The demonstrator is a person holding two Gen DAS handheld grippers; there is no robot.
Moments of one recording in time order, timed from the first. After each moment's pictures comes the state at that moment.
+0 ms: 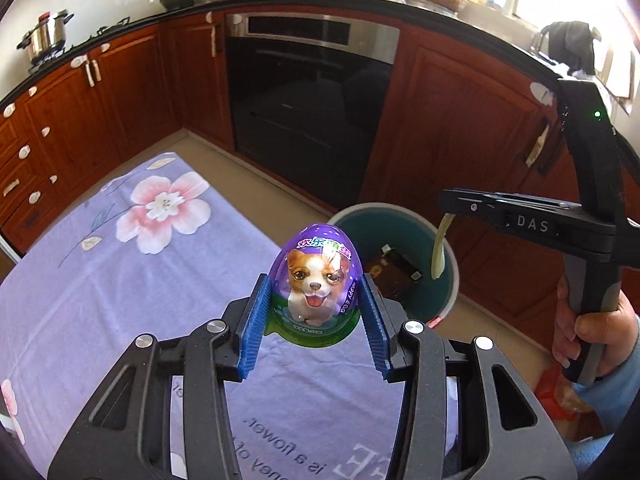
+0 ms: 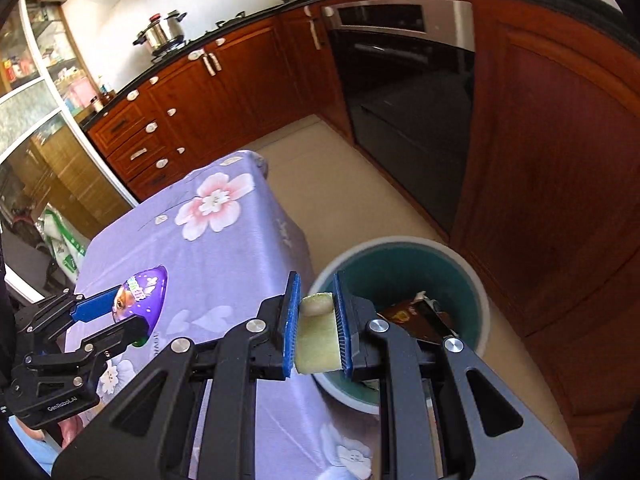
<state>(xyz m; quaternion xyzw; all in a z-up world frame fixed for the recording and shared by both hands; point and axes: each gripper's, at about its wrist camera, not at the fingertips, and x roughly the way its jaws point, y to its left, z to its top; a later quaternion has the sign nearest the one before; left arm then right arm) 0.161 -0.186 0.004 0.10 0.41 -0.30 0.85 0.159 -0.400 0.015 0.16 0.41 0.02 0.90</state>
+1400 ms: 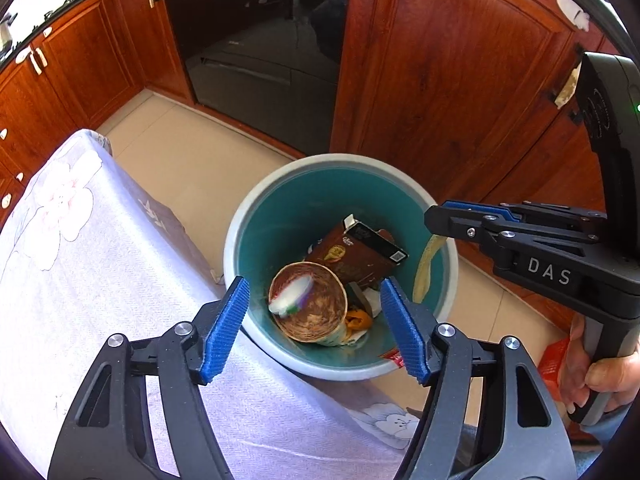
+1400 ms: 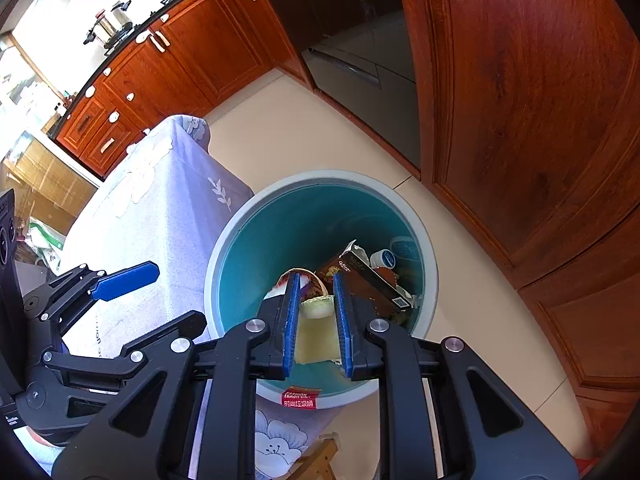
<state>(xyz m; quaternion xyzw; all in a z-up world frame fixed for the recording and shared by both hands) 0.201 -0.320 -0.083 0.16 0.50 -0.30 0.79 0.173 -0.486 -0.077 0.21 0.49 0.01 0.85</state>
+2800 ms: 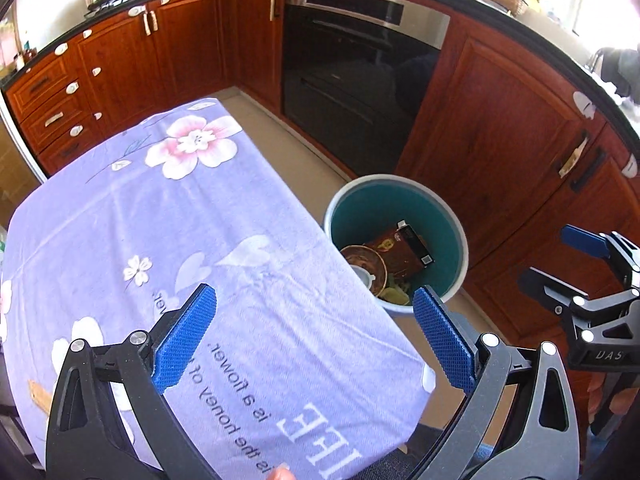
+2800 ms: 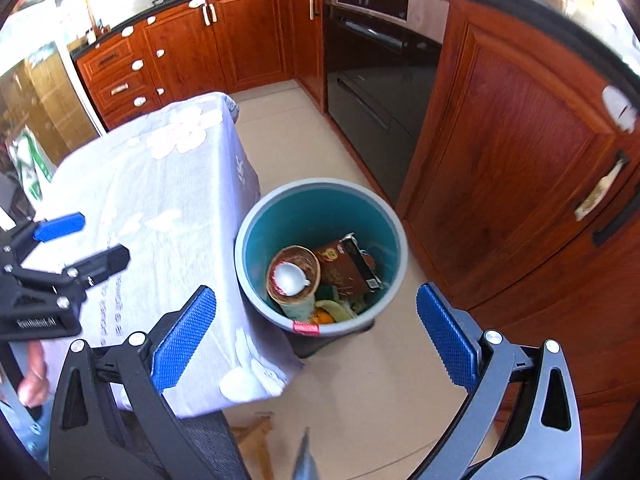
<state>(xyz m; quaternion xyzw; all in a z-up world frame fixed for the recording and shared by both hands) 0.118 -0.192 -0.008 0.06 0.47 -0.18 0.86 0.080 -0.407 0.018 0.02 0.46 -0.01 0.89</state>
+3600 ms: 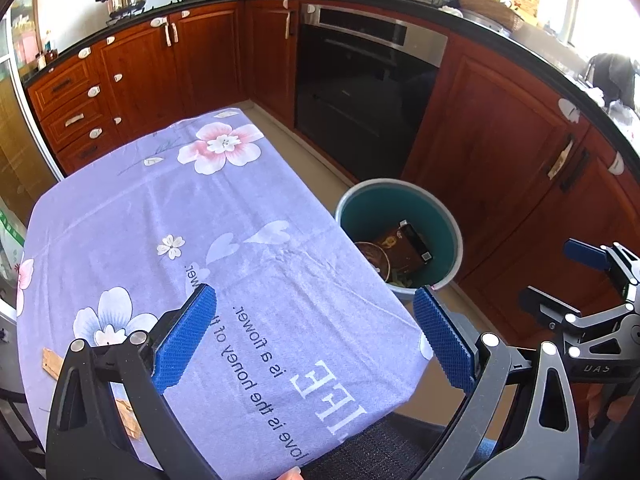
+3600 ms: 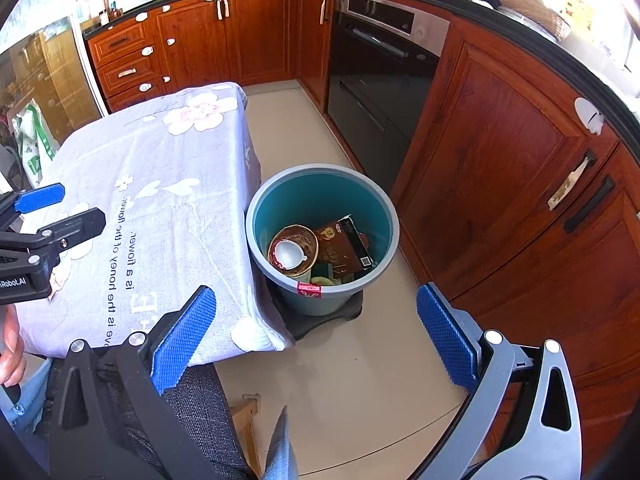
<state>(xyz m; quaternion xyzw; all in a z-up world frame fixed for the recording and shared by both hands) 0.068 -0.165 0.016 0.05 0.44 -0.17 0.88 0.030 -0.384 0.028 -0.01 0.46 -0.01 0.89</state>
